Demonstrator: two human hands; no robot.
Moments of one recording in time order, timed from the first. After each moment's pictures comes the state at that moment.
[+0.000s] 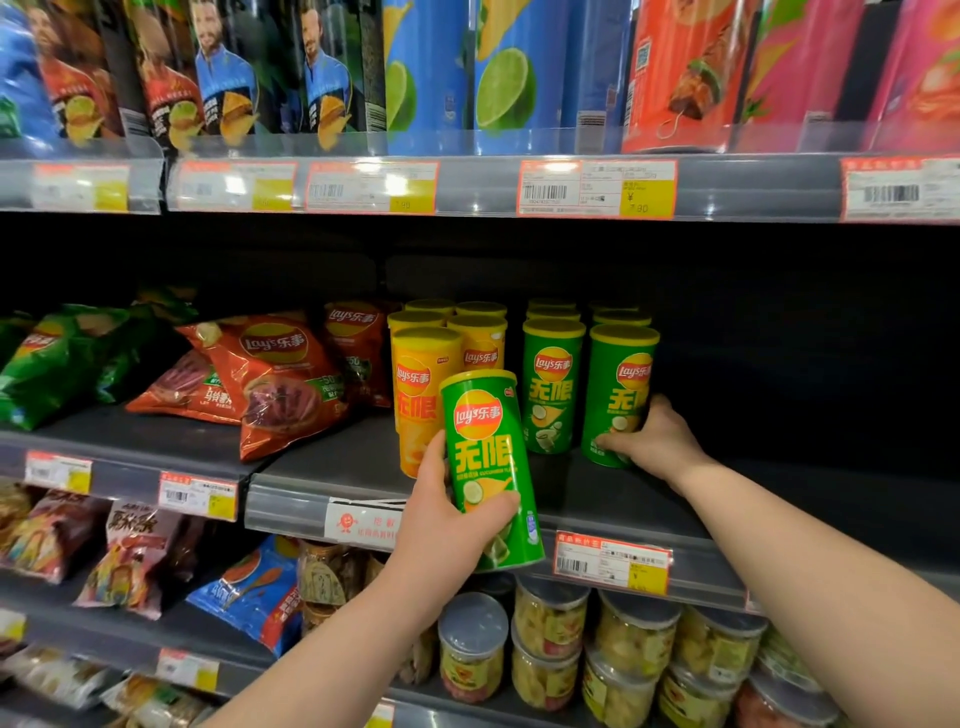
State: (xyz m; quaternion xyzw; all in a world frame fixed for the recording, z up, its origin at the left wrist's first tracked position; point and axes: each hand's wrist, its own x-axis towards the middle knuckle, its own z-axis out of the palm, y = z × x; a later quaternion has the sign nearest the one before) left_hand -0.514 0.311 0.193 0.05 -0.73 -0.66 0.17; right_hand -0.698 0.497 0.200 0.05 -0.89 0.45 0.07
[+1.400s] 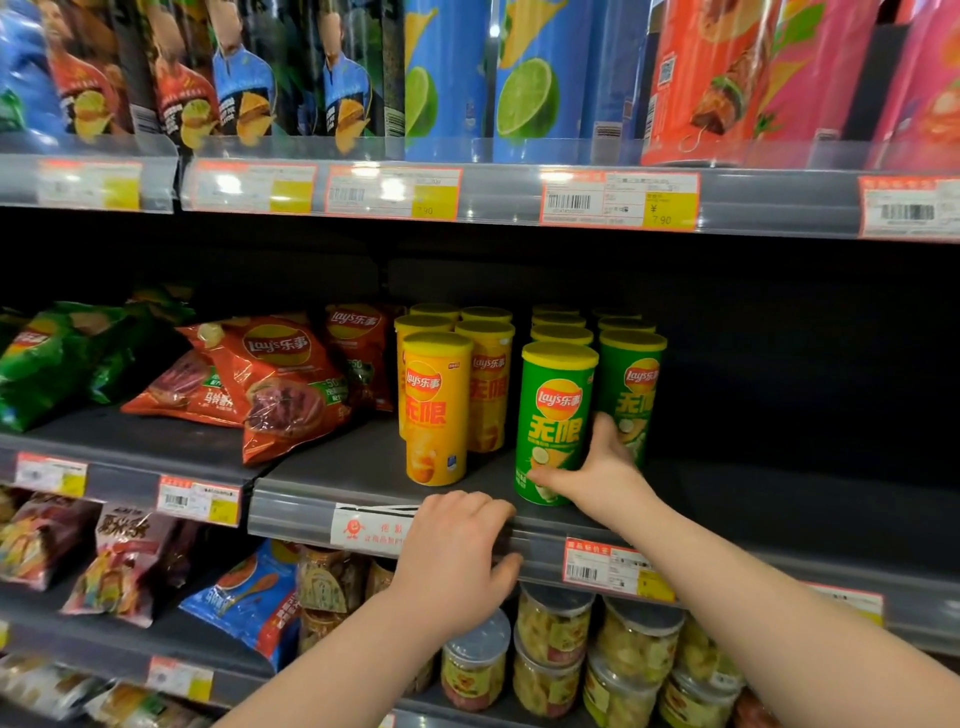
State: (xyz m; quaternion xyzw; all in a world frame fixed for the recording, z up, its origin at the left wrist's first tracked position) left_hand -0.535 0.288 0.161 -0.09 -0.97 -0.07 0.22; right_hand -0.623 0.438 0.206 0.11 -0.89 0.43 0.04
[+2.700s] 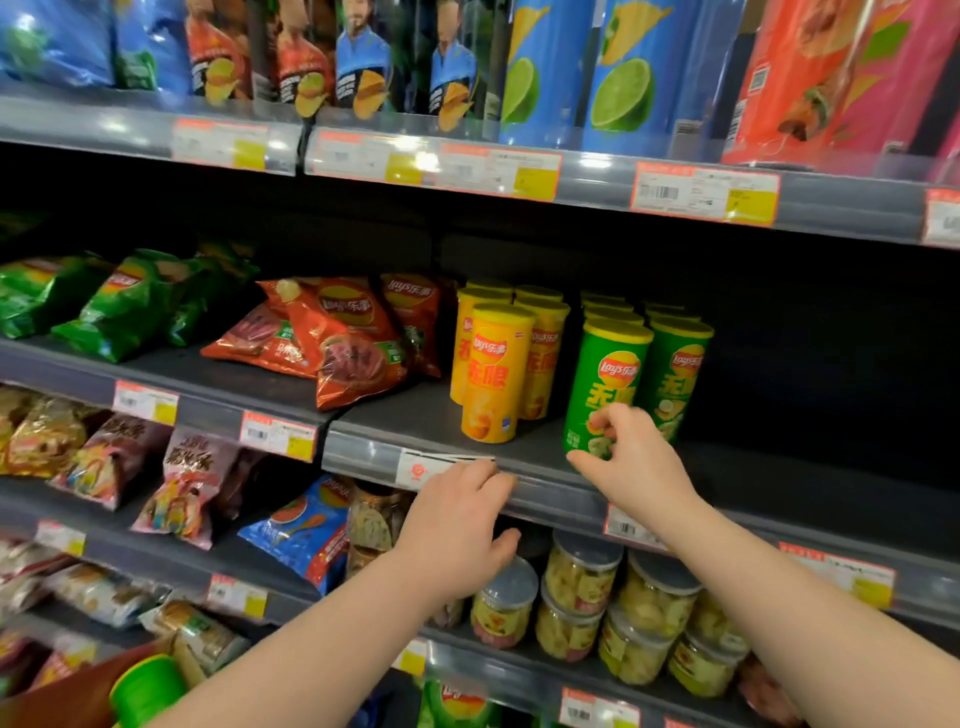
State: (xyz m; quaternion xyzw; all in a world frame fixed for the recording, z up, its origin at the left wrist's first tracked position) left_hand -0.494 0.251 0.152 -0.10 -0.97 -0.08 0.23; right_hand -0.576 0.426 0.210 0.18 -0.94 0.26 0.14
